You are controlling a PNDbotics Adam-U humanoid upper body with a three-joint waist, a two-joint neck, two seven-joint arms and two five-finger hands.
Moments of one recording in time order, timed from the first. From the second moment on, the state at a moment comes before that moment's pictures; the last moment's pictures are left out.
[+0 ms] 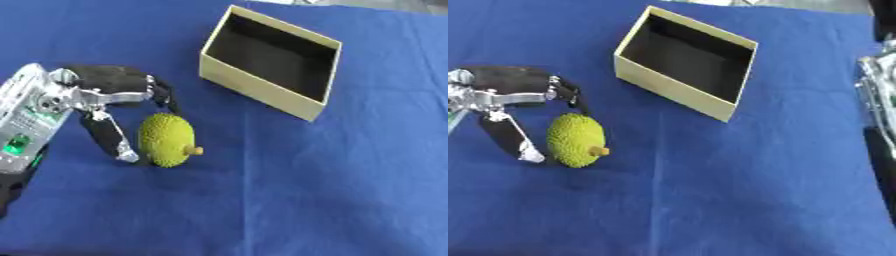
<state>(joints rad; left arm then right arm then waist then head) -0.85 0.49 -0.42 -1.59 -0.63 -0.21 -0.87 -0.57 -0.54 -0.02 -1.98 0.05 -0.08 -0.39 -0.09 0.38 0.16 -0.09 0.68</state>
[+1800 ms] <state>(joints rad) -0.84 0.45 -0.44 -1.58 -0.69 -0.26 -0.79 -0.56 -0.54 -0.02 -1.98 0.05 -0.08 -0.40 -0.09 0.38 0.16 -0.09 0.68</state>
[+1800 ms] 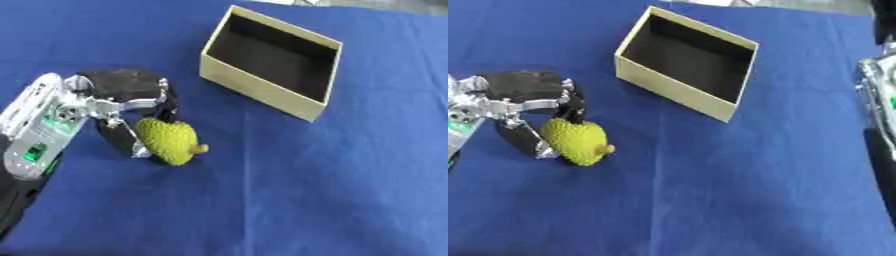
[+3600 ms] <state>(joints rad) -1.09 0.37 -0.34 -1.62 -0.79 -0.30 -0.47 -0.63 -0.53 -0.04 -1.98 0.05 -0.10 -0.43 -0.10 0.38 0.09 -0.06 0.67</state>
